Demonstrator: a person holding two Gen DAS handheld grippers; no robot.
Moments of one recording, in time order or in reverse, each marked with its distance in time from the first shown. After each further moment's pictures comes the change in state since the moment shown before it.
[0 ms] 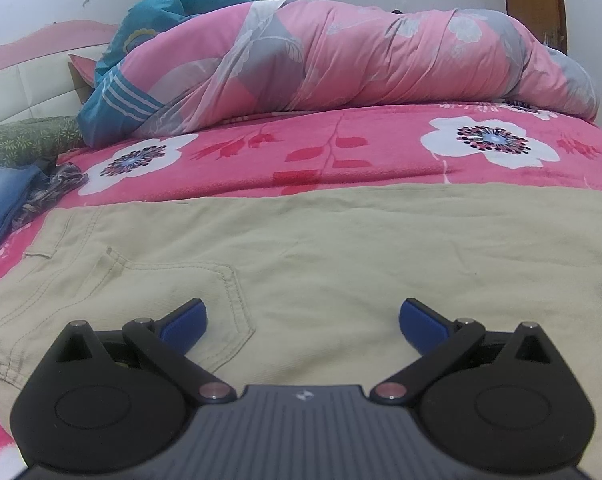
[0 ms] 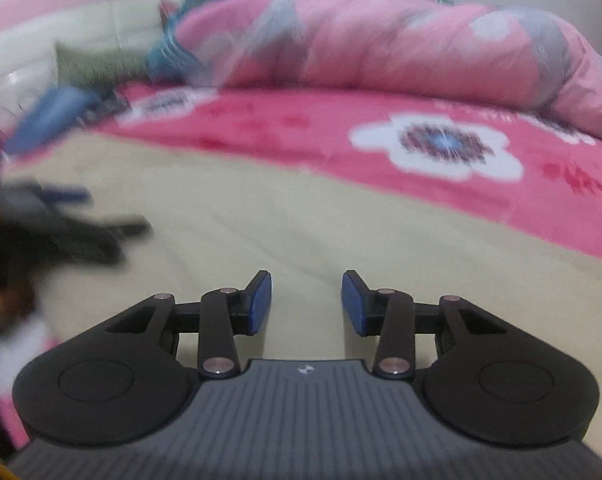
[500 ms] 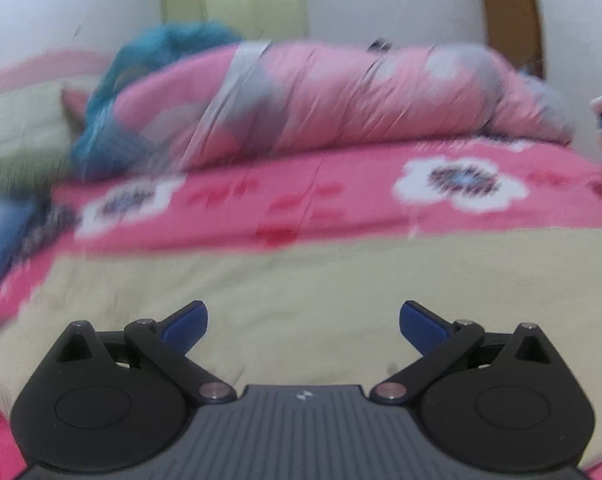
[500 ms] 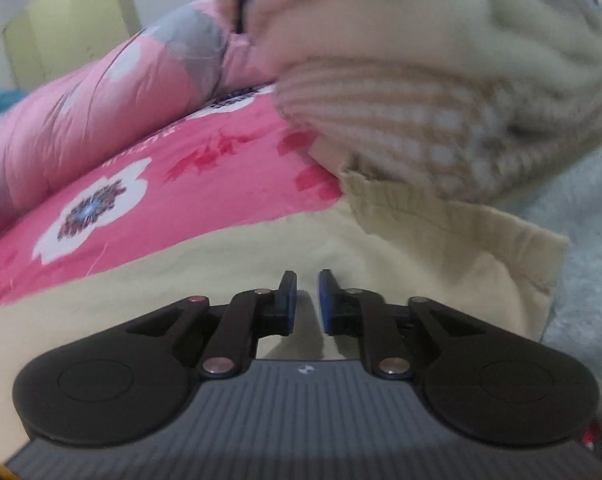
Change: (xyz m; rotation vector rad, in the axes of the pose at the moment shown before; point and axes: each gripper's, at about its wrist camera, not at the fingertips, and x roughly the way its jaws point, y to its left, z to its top) left arm -0.044 -0.012 0.027 0.039 -0.122 -0.059; right arm -0.094 -0.218 -0.051 0.529 -0.118 -0.503
